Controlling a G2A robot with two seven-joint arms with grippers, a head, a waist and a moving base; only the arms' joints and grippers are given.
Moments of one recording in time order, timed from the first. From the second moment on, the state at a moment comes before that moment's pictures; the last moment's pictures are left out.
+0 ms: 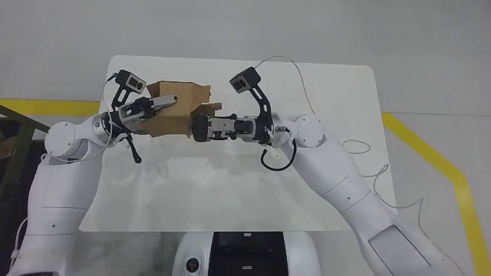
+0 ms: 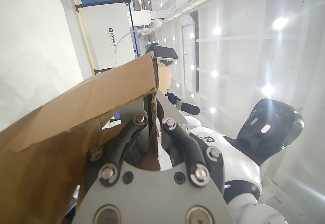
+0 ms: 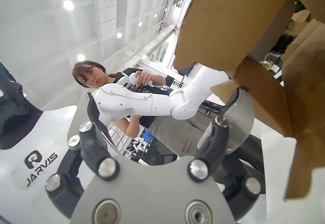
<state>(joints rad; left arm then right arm) 1.31 -0.96 -1.61 -1.52 -0.80 -0.14 -1.24 -0.85 -1.48 0.85 -1.24 0.66 -0.54 1.11</state>
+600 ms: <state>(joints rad) 1.30 -0.95 -1.60 -1.49 -0.84 0.00 -1.33 -0.86 -1.48 0.88 -1.24 0.66 -0.55 1.10</state>
